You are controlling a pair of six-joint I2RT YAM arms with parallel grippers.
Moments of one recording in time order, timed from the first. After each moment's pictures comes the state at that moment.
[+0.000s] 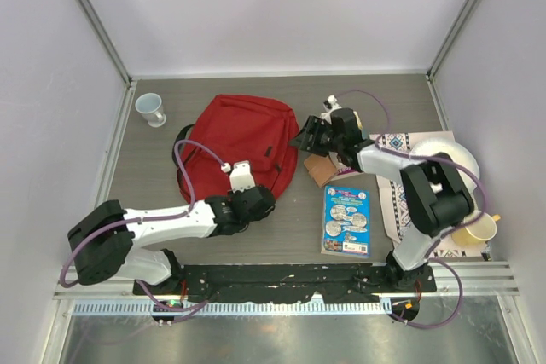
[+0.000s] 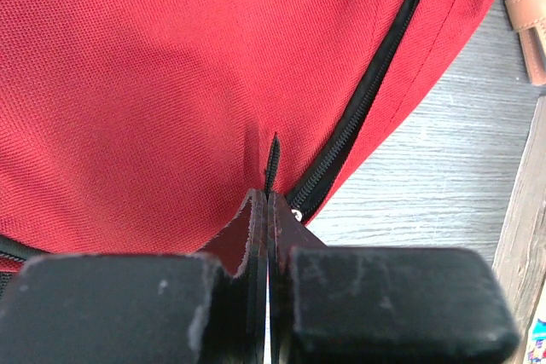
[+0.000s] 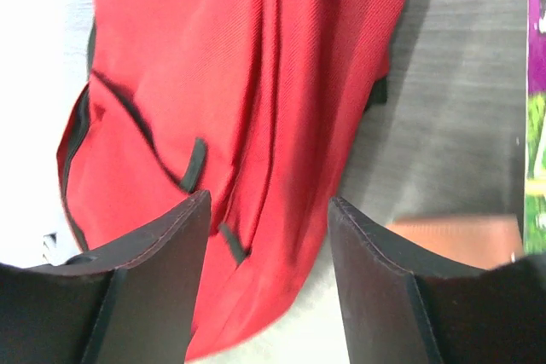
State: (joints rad) left arm -1.07 1.34 0.68 -0.32 -0.58 -1.08; right arm 0.41 1.74 0.95 0.24 -0.33 0.67
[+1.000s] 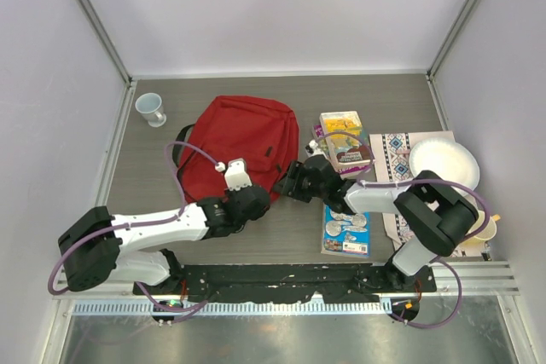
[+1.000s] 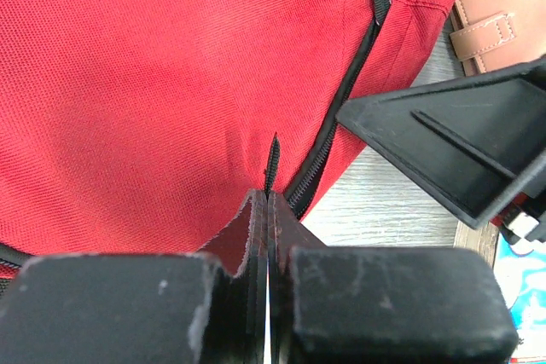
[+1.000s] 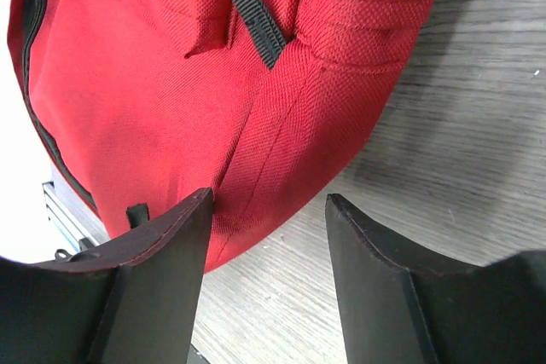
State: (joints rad) left arm -1.07 1.27 0.66 -0.27 -0.61 -1.10; right arm 0.76 1.57 0.62 0.33 -0.08 0.95
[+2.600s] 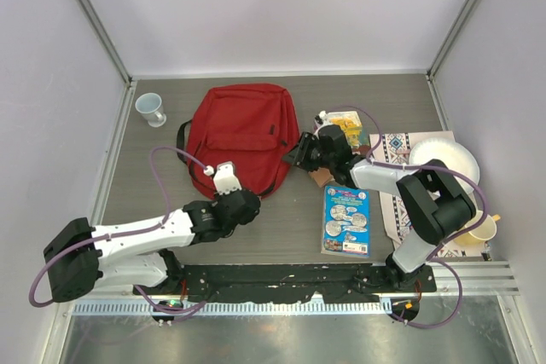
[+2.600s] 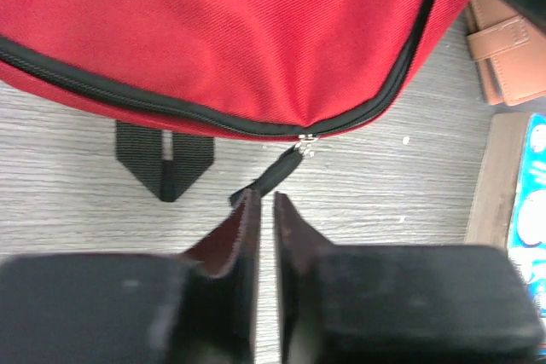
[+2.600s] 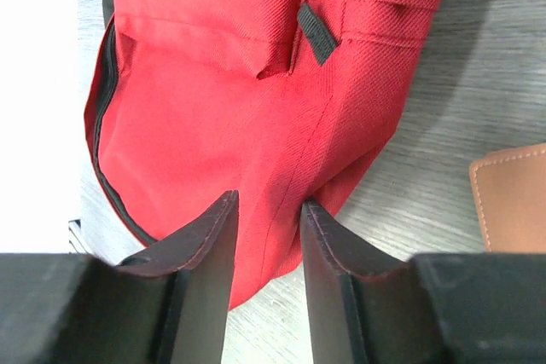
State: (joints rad) left arm -1.07 1.12 0.60 -0.37 -0.63 -1.13; right arm 0.55 1.67 0.82 0.31 -0.23 0.81
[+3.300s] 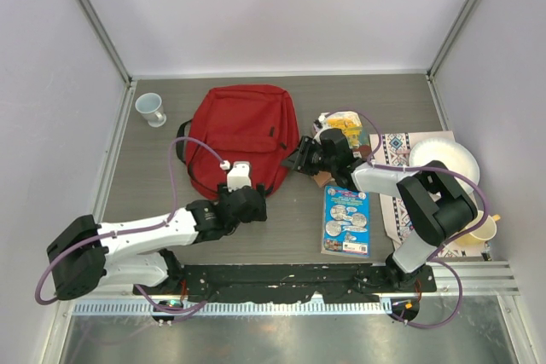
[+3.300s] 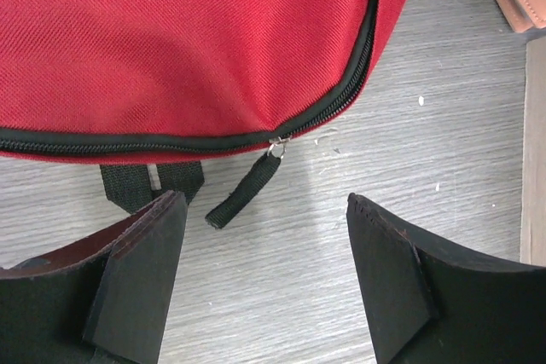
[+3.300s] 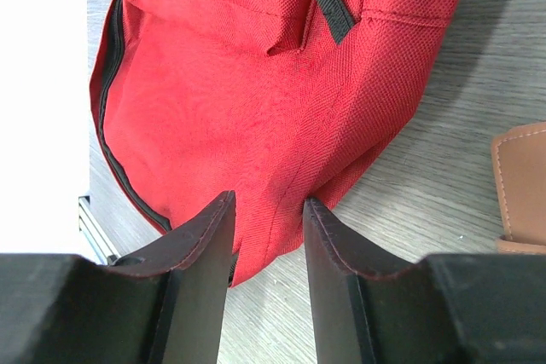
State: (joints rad) left arm -1.06 1.16 0.60 -0.27 -0.56 -0.83; right arm 0.55 1.64 0.76 0.35 -0.30 0.82
